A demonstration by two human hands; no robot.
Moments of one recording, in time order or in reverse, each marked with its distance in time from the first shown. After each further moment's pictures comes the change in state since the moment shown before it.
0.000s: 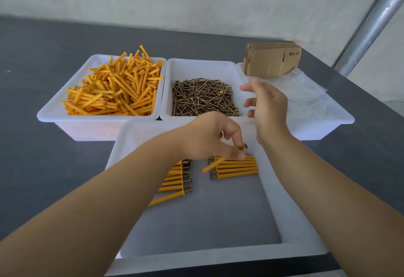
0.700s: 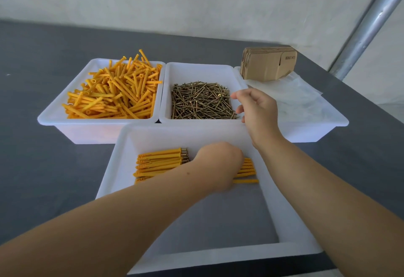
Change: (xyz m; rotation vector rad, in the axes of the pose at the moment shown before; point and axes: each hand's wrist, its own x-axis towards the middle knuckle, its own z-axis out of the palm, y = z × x) left_hand 0.018 -0.001 0.061 0.885 -0.188 -0.211; right_hand -0.001 0.006 0.001 -0.099 -0.110 -0.057
